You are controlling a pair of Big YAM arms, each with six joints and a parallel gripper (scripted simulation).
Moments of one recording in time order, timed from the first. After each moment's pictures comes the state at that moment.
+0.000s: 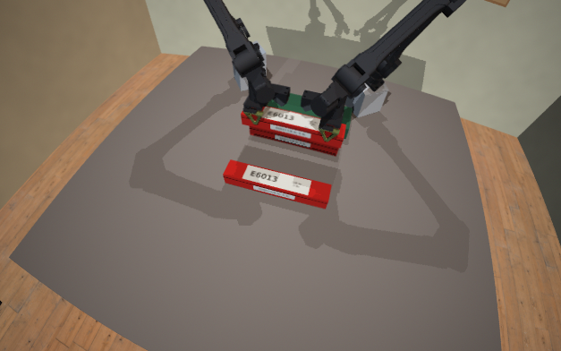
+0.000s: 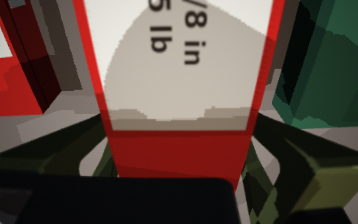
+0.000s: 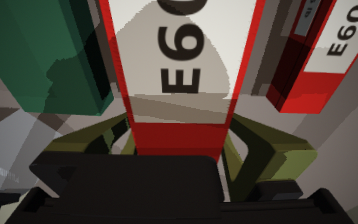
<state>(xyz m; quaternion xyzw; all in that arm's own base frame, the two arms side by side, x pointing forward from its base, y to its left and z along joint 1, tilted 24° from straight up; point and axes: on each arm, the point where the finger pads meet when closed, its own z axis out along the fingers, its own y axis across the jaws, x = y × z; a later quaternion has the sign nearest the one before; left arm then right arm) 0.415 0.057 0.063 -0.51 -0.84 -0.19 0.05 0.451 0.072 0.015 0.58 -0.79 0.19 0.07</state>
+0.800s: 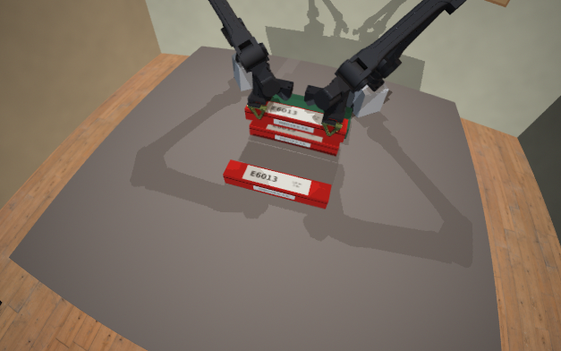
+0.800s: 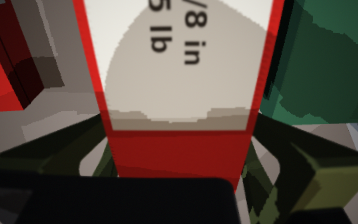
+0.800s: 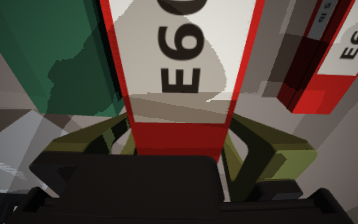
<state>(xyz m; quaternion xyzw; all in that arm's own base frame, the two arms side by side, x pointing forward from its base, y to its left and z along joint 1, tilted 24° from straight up) 0.390 0.049 0.060 -0.51 -0.84 -0.19 0.05 0.427 0.084 0.011 0.58 -0.79 0.19 0.07</state>
